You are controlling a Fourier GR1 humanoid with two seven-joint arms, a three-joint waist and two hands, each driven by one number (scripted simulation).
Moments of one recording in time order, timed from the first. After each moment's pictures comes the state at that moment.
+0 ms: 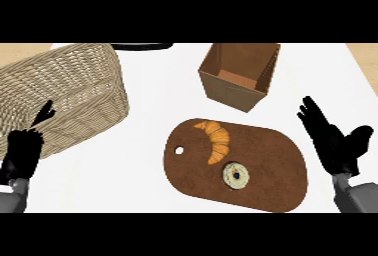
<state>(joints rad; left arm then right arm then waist) -0.08 0.53 -0.09 -1.34 0.13 0.19 0.05 -0.16 -0.52 0.29 -1.36 -0.48 -0.21 -0.02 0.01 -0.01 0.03</state>
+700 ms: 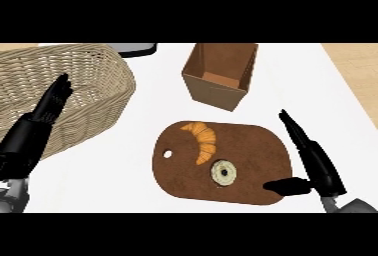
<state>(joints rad) -0.11 0.54 -0.14 -1.71 0.14 0.11 0.02 -0.14 -0.63 0.58 -1.46 0.08 -0.45 -0.11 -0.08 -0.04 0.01</state>
